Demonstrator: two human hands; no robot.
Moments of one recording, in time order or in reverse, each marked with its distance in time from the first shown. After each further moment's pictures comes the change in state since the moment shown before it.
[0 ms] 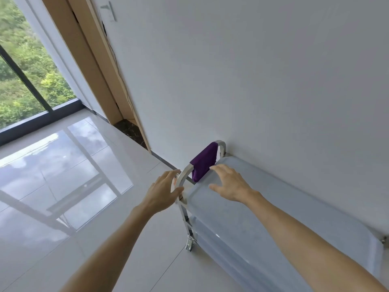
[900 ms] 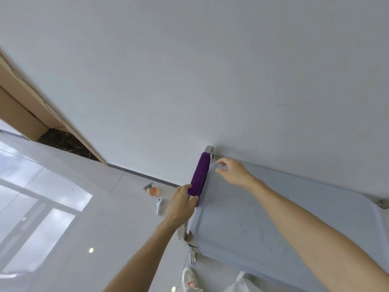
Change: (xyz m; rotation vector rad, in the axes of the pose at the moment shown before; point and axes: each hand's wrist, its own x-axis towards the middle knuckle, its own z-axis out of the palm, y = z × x) left_hand 0.207 -0.059 0.059 -0.265 -0.339 0.025; right_hand 0.190 0.062 0.016 0.380 0.125 0.535
